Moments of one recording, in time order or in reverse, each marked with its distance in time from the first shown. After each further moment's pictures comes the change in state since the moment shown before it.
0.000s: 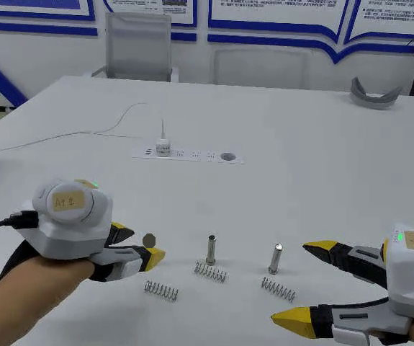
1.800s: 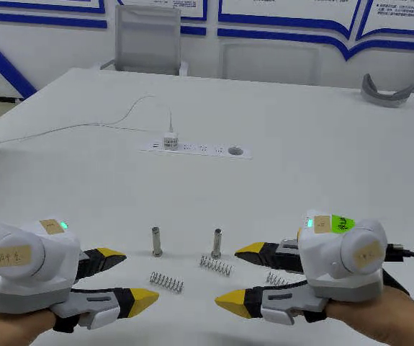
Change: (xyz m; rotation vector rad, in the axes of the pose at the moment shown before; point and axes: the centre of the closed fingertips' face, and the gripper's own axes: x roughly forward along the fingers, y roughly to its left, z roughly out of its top) left arm -0.023 -0.024 -0.044 0.047 -0.049 -0.133; right arm 0.084 0.053 0.014 -0.083 0.086 0.166
